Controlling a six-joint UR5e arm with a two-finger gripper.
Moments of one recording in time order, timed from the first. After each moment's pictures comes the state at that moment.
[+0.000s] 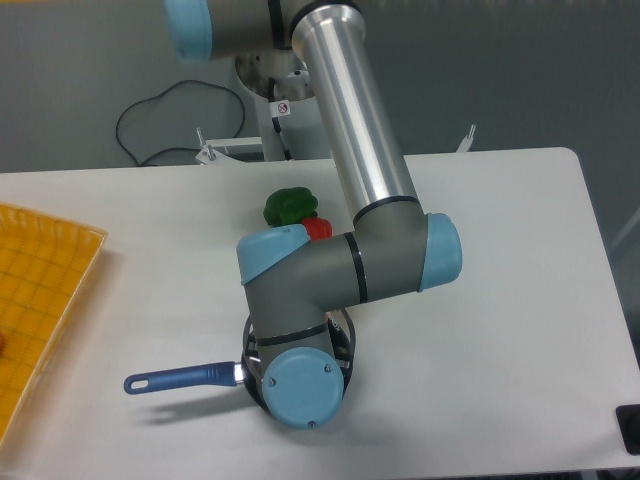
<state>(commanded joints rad) 2.29 -2.45 -0.72 -2.00 1.60 0.42</state>
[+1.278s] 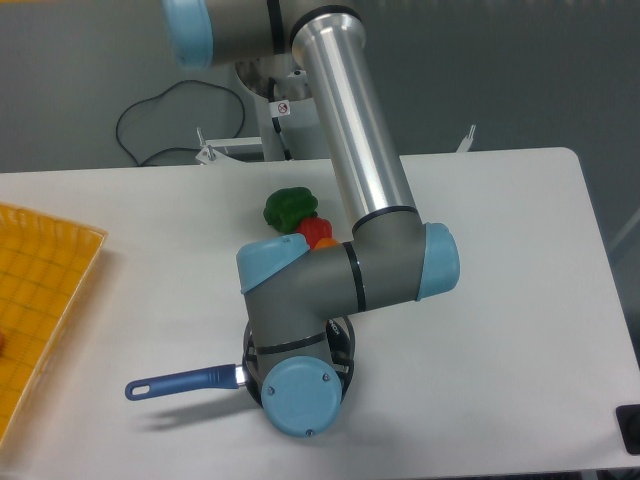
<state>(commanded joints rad) 2.28 -2.46 -0.72 -2.00 1.62 0.42</state>
